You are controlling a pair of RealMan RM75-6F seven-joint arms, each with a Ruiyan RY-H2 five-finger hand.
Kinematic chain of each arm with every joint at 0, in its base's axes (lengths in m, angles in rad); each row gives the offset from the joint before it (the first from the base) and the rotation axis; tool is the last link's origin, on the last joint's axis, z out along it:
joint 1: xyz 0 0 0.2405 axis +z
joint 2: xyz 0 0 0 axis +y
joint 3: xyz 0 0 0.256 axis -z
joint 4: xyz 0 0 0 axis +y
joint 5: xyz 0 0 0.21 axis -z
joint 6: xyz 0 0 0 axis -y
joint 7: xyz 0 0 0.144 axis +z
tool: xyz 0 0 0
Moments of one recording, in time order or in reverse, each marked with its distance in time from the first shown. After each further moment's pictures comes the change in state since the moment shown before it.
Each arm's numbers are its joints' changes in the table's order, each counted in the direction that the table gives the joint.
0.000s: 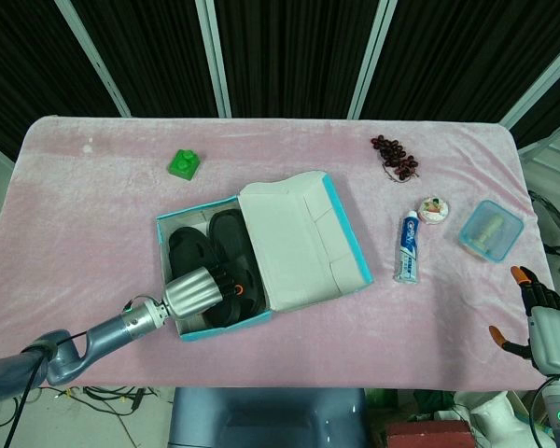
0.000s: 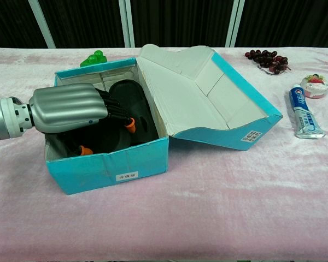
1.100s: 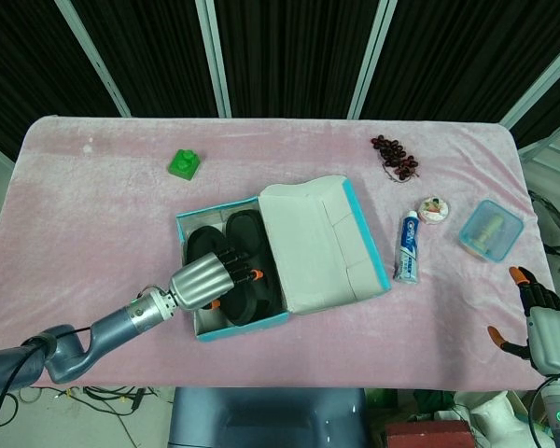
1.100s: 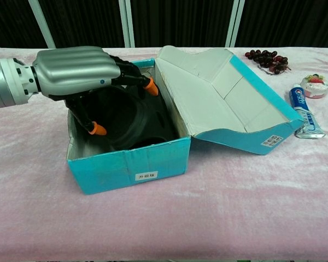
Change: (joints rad) left arm -0.065 0.124 0.104 -0.258 0.085 0.033 0.033; right arm 0.000 -0.001 0.002 0.001 0.005 0.000 0.000
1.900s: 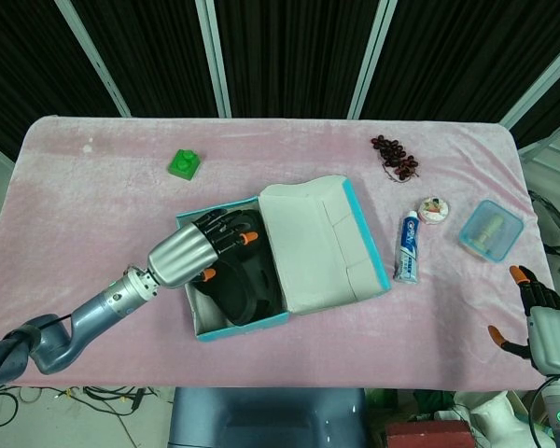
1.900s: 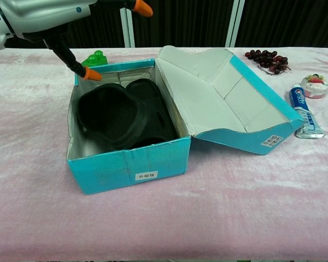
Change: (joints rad) left arm 0.013 0.081 0.079 -0.019 0.006 -0.169 -0.006; right arm -0.001 -0.002 0.000 0.005 0.008 -0.008 -0.001
